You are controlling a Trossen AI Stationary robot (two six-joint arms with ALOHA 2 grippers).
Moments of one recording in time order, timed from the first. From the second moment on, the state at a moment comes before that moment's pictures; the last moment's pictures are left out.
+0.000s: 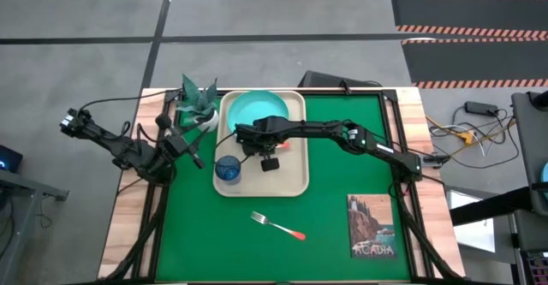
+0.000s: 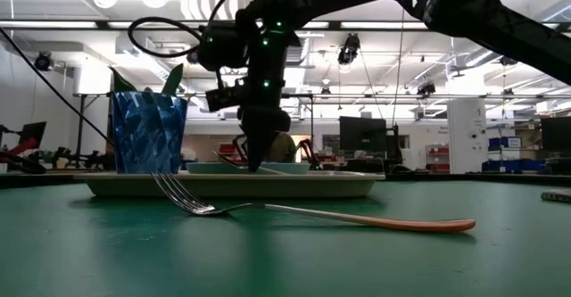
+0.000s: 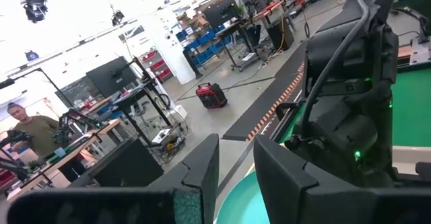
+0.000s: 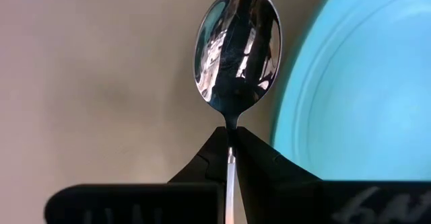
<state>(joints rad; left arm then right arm) -0.47 0.60 0.56 0.07 -1.22 0.48 -0.14 2.53 2.35 -1.17 0.12 -0.38</state>
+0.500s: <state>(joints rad) -0.47 0.60 0.56 0.07 -1.22 0.48 -0.15 2.53 2.35 -1.16 0.08 -0.32</state>
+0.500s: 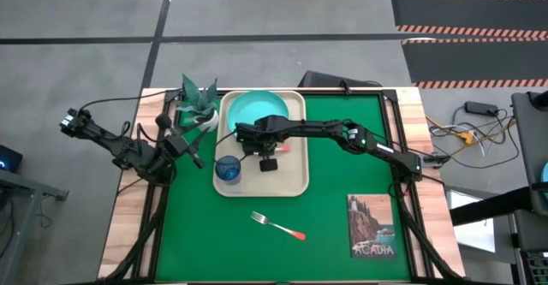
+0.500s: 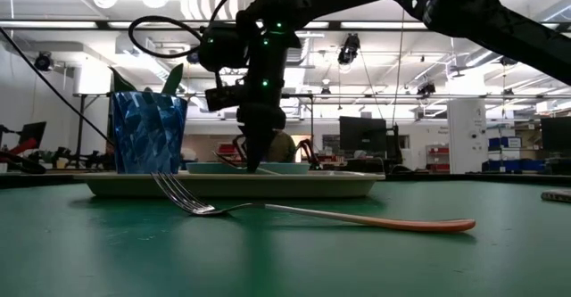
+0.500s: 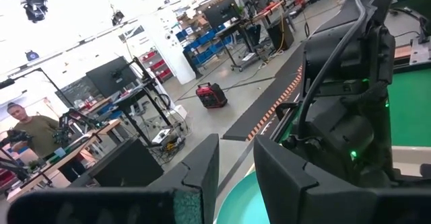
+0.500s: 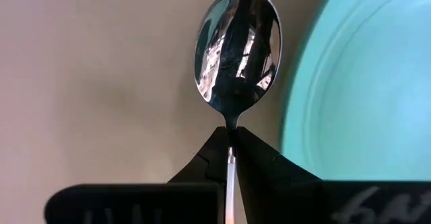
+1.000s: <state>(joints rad) -0.47 0.60 0.56 0.07 -1.22 0.48 -0.16 2.53 2.35 -1.16 0.05 -0.30</state>
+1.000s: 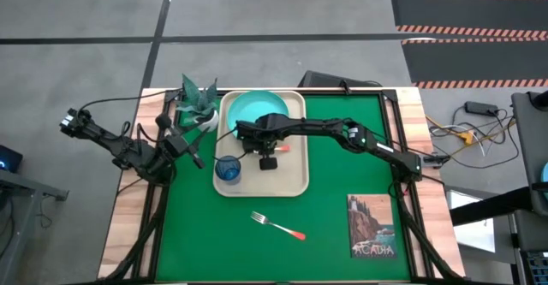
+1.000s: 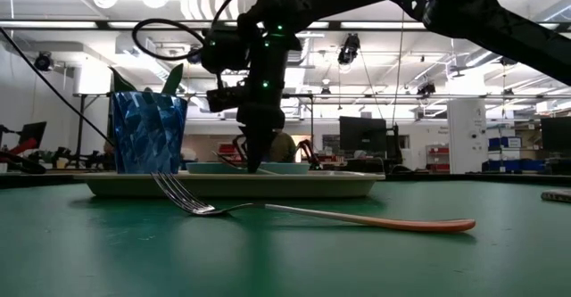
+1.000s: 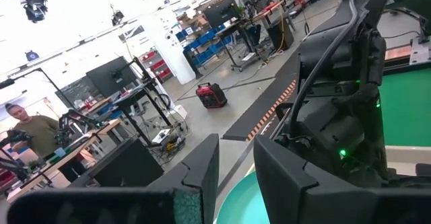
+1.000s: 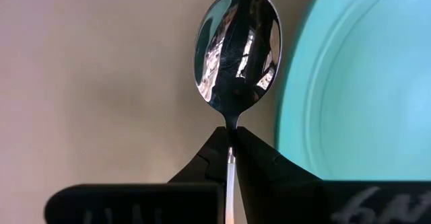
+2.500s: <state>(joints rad) -0.47 0.60 0.56 0.07 -1.22 0.44 -0.16 2.45 2.26 -1.12 0.05 -0.26</state>
